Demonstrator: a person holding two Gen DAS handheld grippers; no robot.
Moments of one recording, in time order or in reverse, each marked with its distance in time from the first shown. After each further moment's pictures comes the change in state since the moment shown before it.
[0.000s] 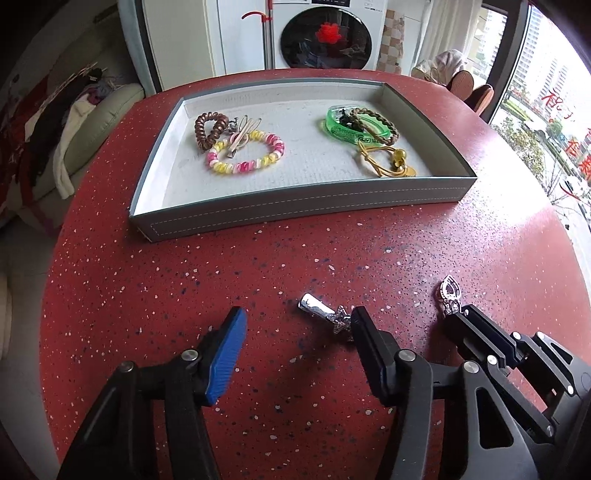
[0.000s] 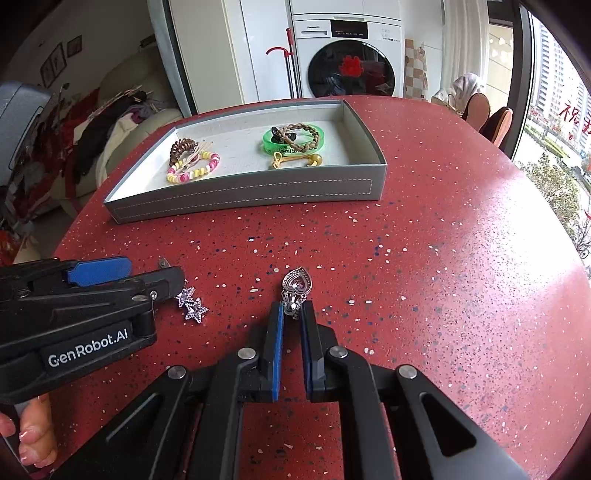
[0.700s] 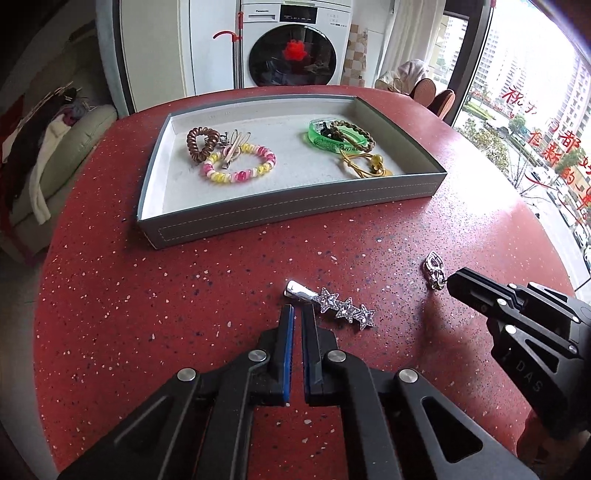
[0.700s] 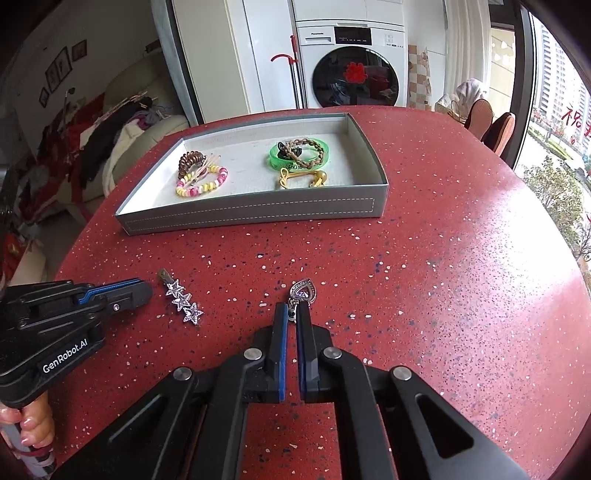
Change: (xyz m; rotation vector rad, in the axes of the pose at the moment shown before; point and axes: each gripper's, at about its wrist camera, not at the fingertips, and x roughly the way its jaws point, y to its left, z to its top) left arm -0.013 0.030 -0.017 0.064 -0.076 -0.129; right arm -0.011 -0.003 0.010 0.012 -0.014 0.050
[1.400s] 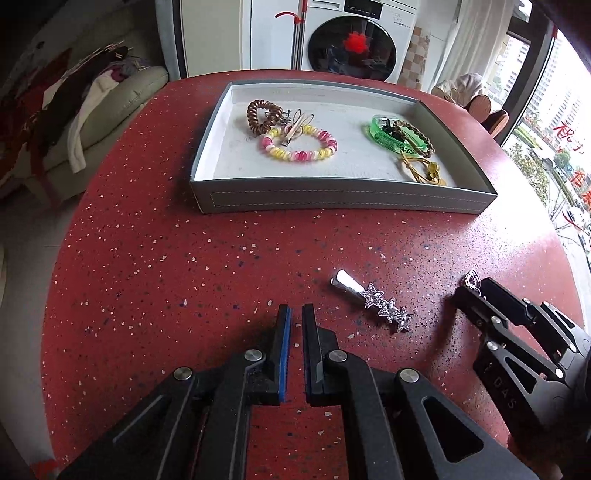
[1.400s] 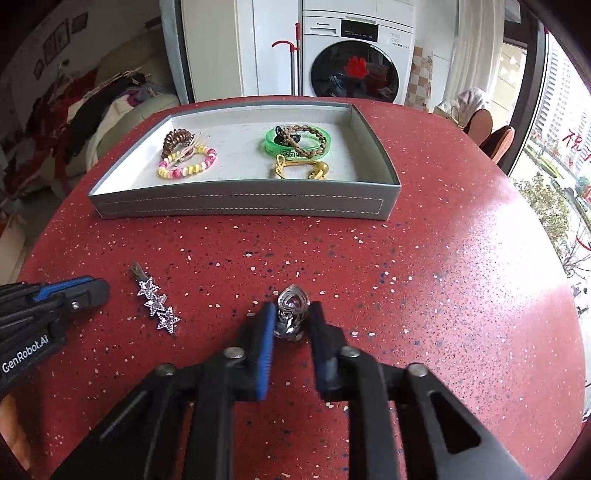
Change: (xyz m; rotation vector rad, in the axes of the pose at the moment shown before) left arm 0.004 0.017 -0.003 -0.188 0.053 0.123; right arm 0.024 0.011 0.006 -0.074 0.040 -0.097
